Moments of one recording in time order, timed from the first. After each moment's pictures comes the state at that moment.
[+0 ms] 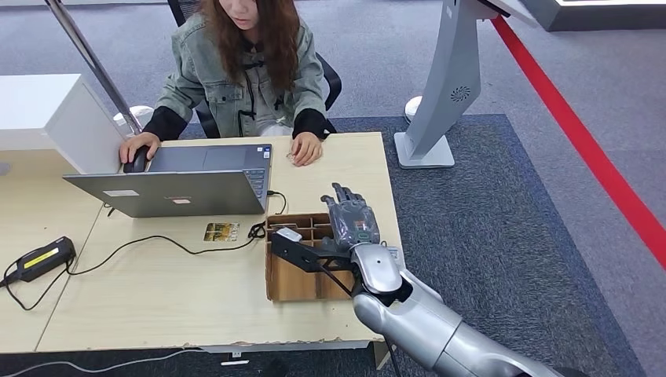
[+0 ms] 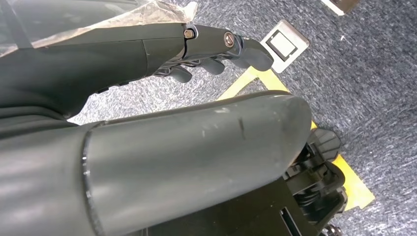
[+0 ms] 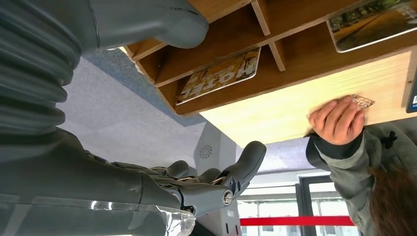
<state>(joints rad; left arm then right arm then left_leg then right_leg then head) -0.13 -0.06 -0.64 -0.24 0.25 0.36 -0.20 -0.70 0.05 0.83 -0.88 0.72 -0.12 0.48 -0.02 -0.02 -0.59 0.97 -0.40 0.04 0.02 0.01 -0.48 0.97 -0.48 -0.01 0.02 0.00</state>
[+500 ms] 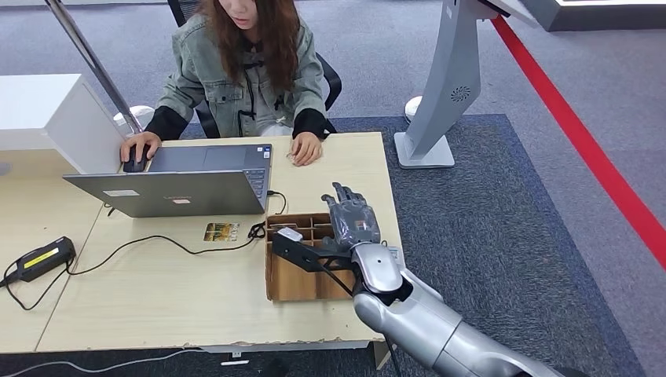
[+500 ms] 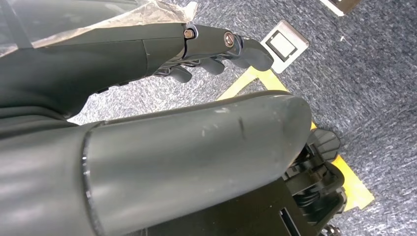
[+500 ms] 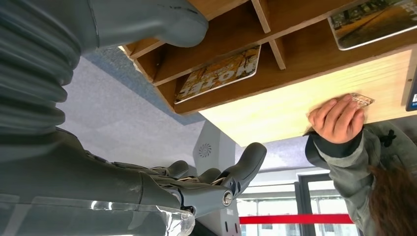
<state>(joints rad) -0.13 -0.06 -0.64 -0.24 0.25 0.37 -0.20 -0.71 0.06 0.83 -0.86 0.72 -0.14 0.47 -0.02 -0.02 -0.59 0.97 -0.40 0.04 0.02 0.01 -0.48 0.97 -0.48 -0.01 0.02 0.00</state>
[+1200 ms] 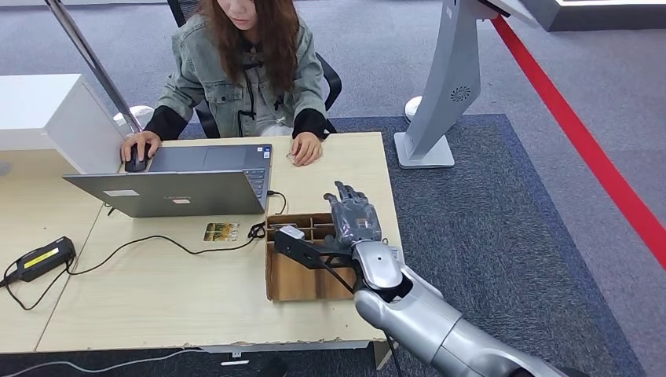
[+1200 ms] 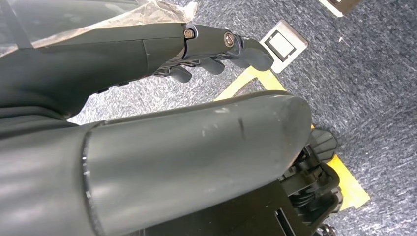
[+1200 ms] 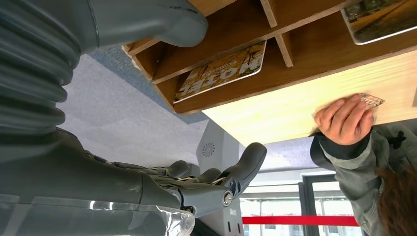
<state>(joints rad) -0.13 -0.06 -0.63 -0.25 0.25 0.37 -0.20 -0.72 0.06 0.83 -0.82 0.72 -0.14 0.47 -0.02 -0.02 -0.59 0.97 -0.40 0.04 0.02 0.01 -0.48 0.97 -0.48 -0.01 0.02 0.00</state>
